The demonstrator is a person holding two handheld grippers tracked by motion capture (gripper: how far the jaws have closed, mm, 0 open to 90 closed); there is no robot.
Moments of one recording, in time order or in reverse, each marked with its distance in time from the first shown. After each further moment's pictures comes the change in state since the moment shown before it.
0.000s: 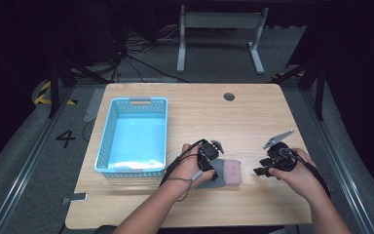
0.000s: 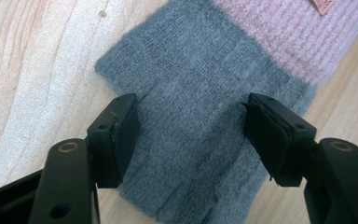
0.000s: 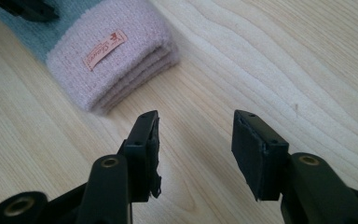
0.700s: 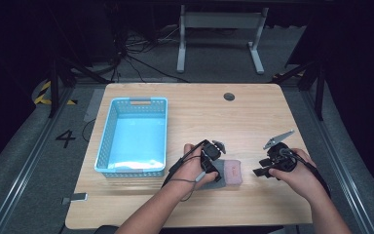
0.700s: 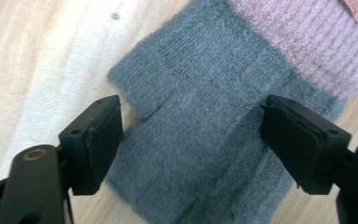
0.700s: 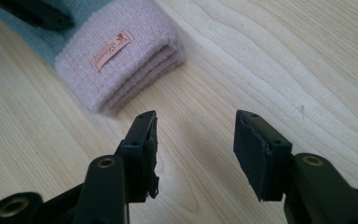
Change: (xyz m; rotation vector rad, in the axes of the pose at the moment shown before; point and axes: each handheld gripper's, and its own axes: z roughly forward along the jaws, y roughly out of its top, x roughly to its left) left arm -0.003 0.005 0.010 0.022 0.034 -0.033; right arm -0.001 -0.001 0.000 -0.006 0.020 -0.006
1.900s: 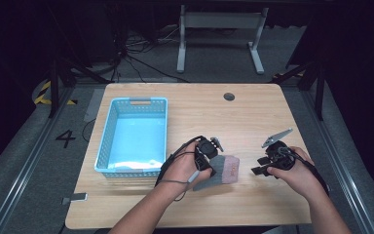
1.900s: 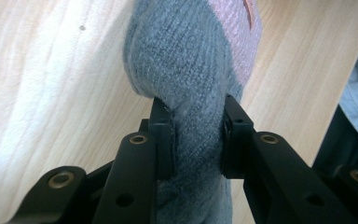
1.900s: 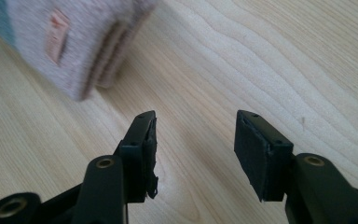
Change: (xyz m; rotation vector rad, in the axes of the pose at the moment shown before) left arm -0.007 -0.015 -0.065 -0.065 -0.118 0.066; right arm 0.001 0.006 0.001 -0.009 0.004 -0.011
